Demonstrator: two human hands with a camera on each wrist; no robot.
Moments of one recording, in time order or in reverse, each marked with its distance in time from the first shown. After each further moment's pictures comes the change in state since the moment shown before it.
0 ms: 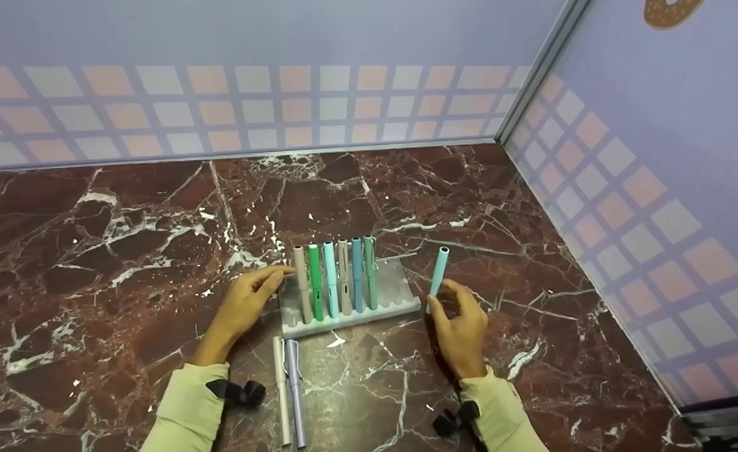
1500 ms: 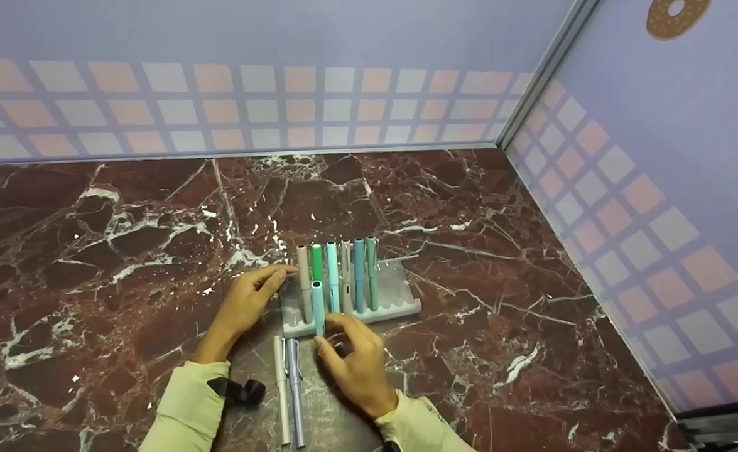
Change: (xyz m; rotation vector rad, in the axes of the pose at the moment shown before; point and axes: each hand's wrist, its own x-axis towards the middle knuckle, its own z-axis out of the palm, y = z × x) left_hand 0.000 -0.001 0.000 0.013 0.005 0.019; right_hand -0.066 -0.065 0.096 0.315 -0.257 -0.159
